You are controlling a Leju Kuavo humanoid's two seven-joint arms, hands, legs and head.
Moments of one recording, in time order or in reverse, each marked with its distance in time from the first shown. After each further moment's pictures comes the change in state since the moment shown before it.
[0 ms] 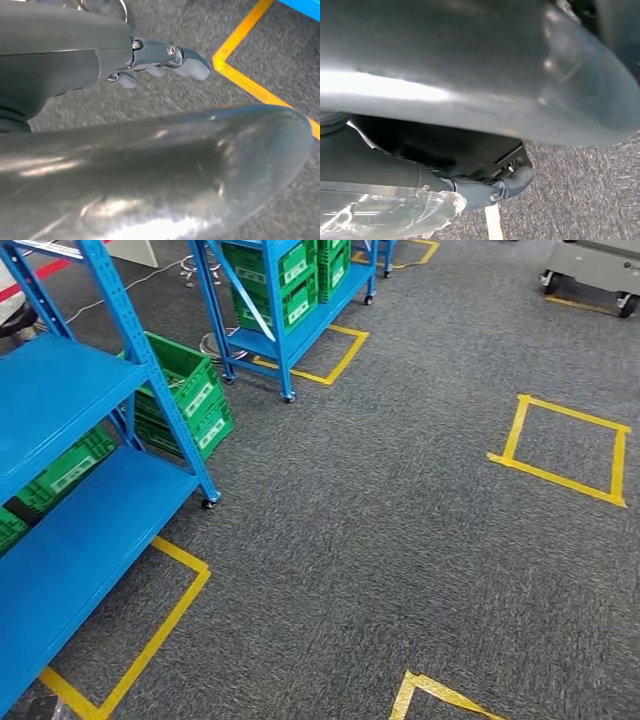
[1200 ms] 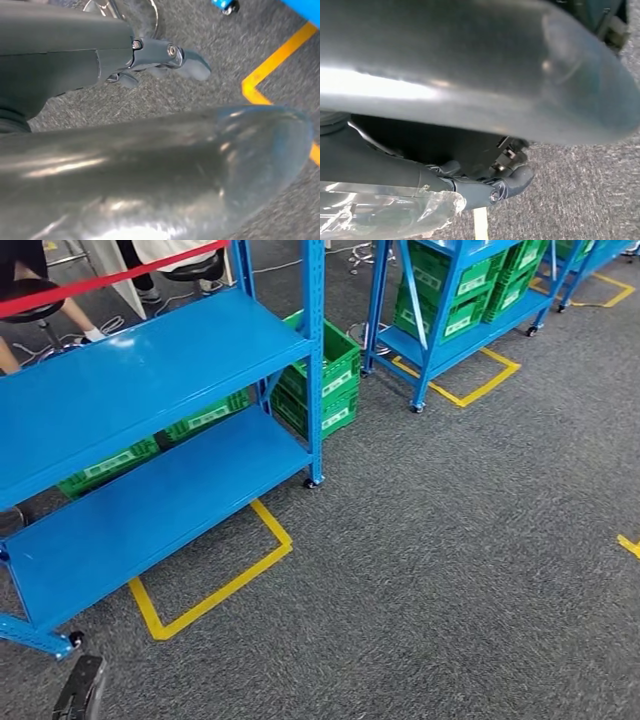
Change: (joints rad) left arm -0.119 0.108 -0.125 0.255 -0.144 0.108 -0.113; right arm 0.025 0.012 -0.157 0.001 -0.168 -0.066 -0.045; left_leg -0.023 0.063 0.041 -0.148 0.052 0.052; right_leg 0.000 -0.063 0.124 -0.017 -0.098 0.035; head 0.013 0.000
